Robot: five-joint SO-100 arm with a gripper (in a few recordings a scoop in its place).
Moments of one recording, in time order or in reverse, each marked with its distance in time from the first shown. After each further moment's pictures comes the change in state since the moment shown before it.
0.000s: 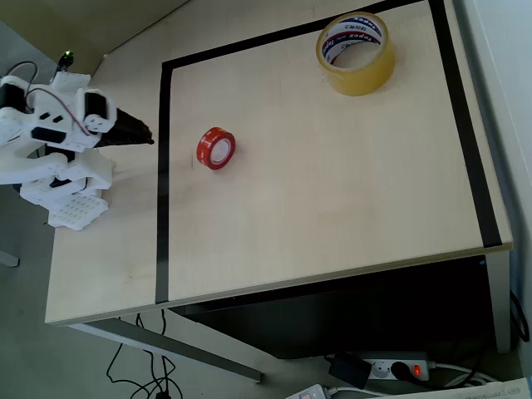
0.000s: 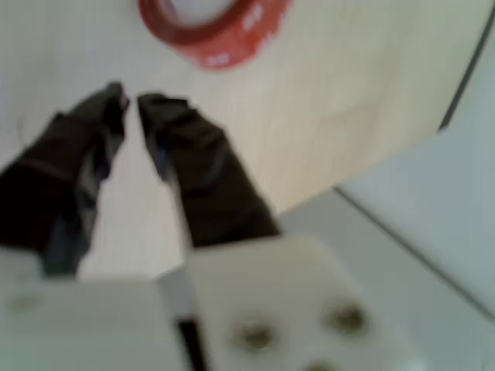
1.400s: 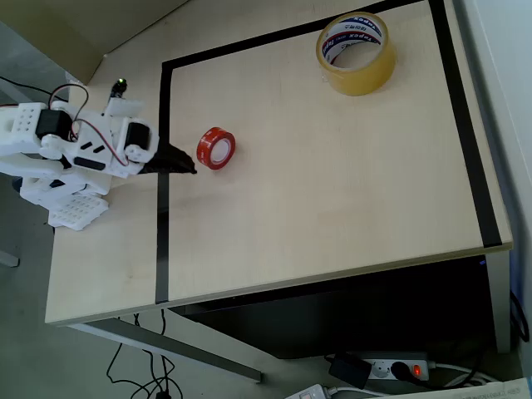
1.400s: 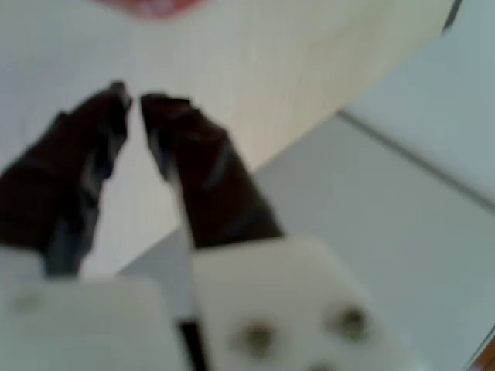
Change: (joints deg) arm 16.3 -18.3 14.2 -42.5 -5.0
